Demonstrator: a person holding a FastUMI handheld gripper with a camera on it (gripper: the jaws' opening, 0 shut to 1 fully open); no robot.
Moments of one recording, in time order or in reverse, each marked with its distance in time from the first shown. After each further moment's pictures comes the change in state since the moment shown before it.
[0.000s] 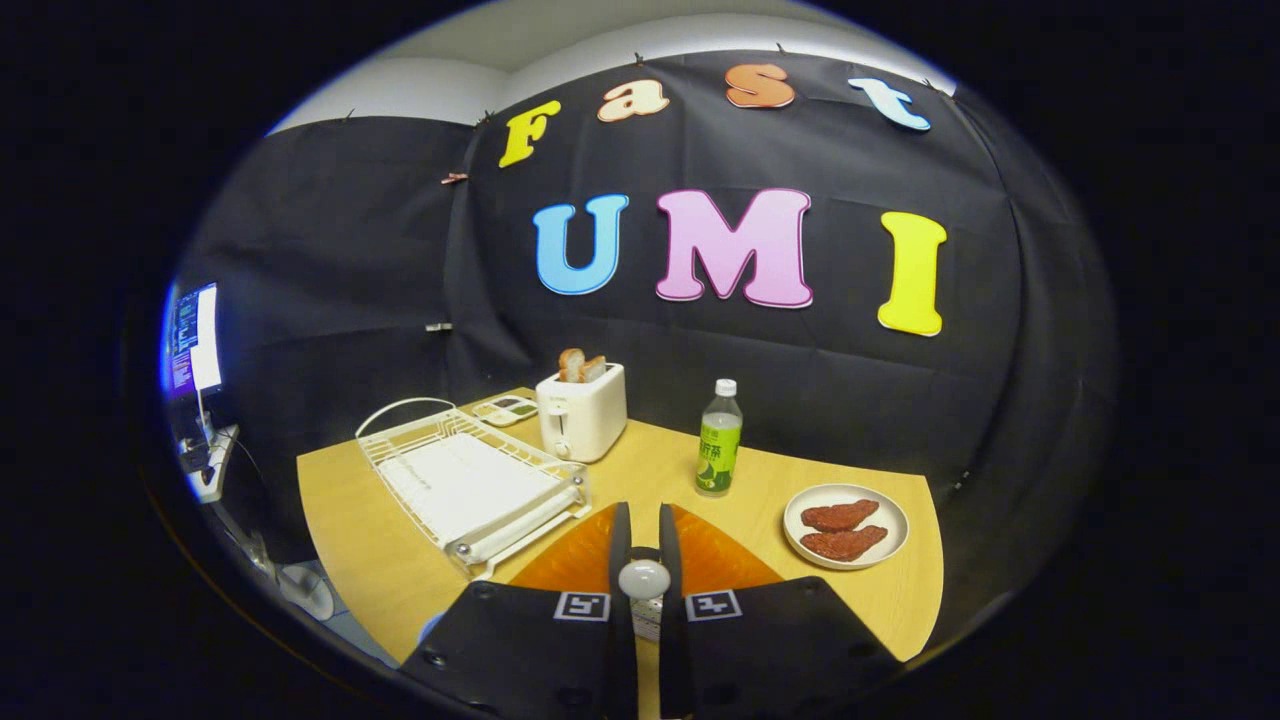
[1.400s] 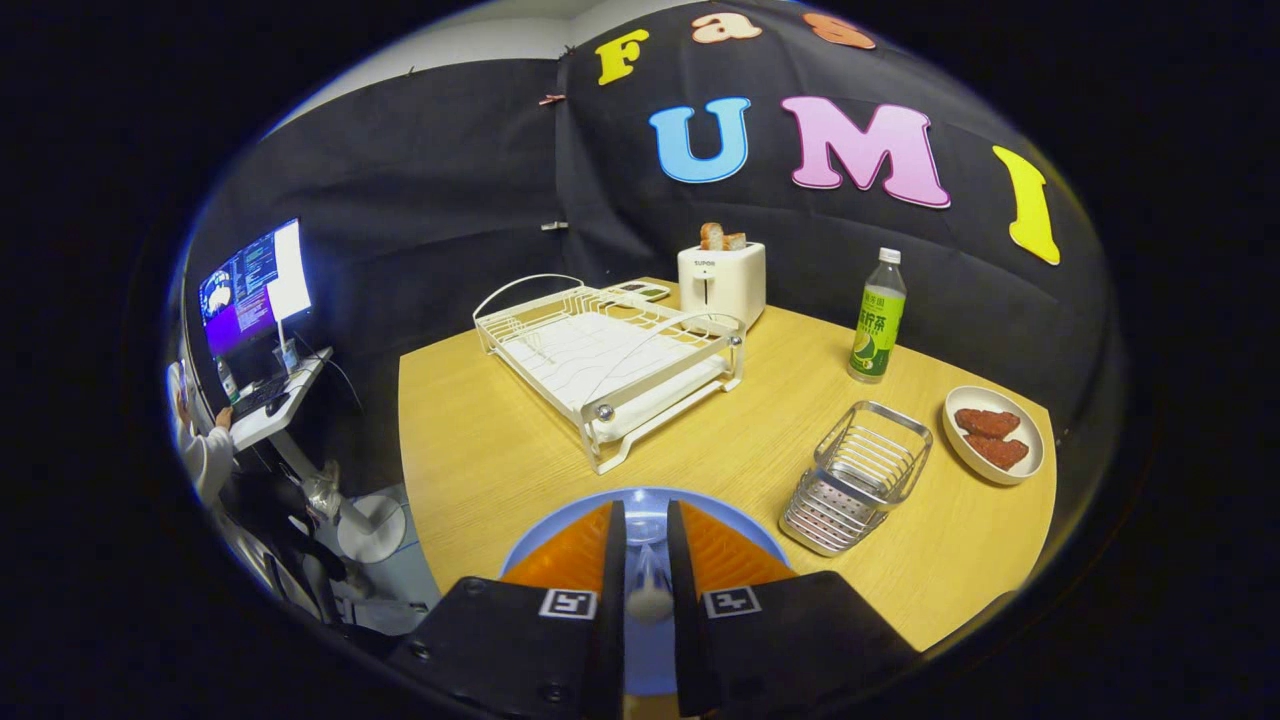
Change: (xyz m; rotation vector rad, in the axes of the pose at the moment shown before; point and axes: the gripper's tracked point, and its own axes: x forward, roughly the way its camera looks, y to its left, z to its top) arm -0.012 0.104 -0.148 -0.013 0.305 0.292
